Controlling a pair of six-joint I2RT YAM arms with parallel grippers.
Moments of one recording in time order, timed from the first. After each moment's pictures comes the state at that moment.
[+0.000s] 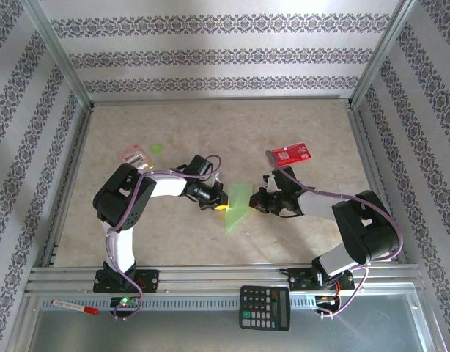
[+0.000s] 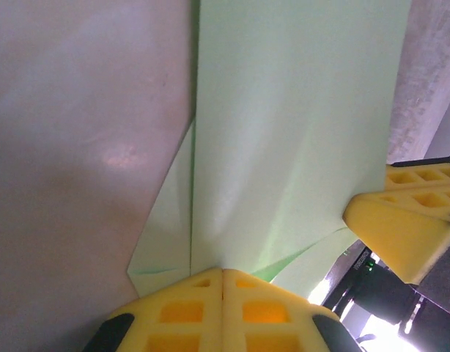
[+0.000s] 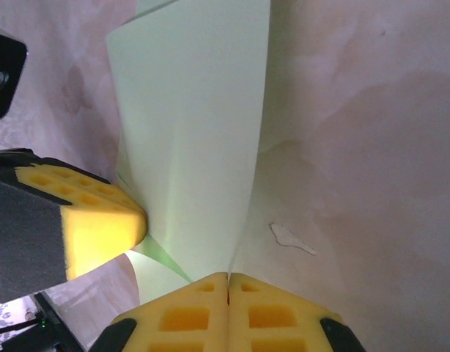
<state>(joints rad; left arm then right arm) -0.55 1.93 1.01 -0.17 0.74 -0.76 0.39 1.52 0.55 -0.02 -0.57 0.78</state>
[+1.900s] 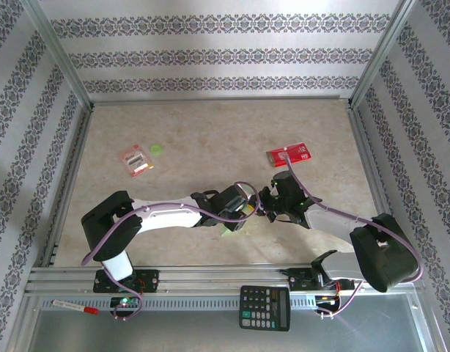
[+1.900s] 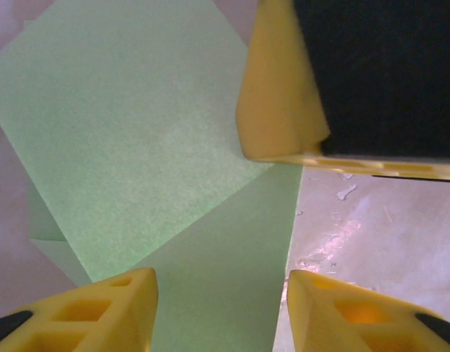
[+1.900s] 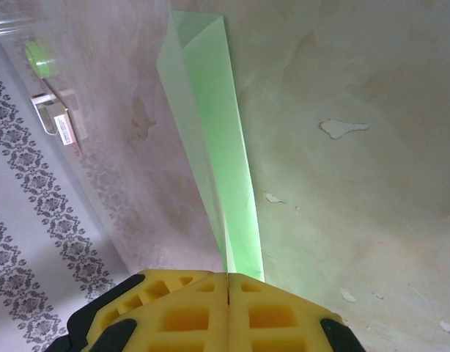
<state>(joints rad) -1.01 1.71 1.00 -0.31 -0.09 -0.34 0.48 1.31 0.46 0.05 -0.51 1.34</state>
